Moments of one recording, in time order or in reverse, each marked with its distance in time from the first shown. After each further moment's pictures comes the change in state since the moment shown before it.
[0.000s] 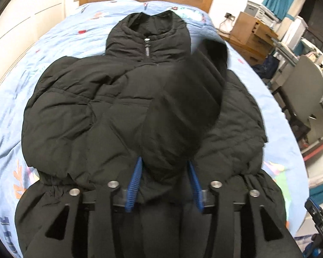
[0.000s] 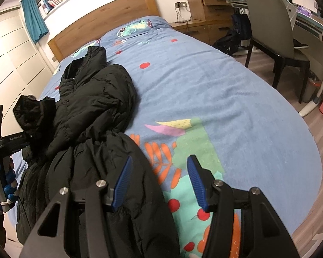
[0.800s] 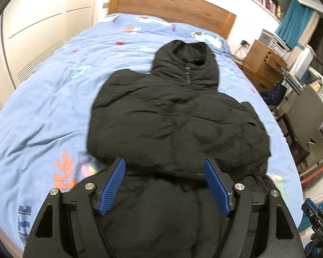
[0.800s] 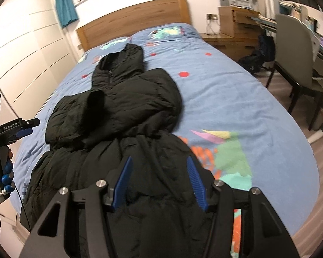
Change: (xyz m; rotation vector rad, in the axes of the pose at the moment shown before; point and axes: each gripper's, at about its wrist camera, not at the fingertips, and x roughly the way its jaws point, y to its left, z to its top) left arm -0.085 0.099 -0.022 -0.136 -0.122 0.046; right arm -0.032 0.101 -0.005 -0.194 -0.021 0.077
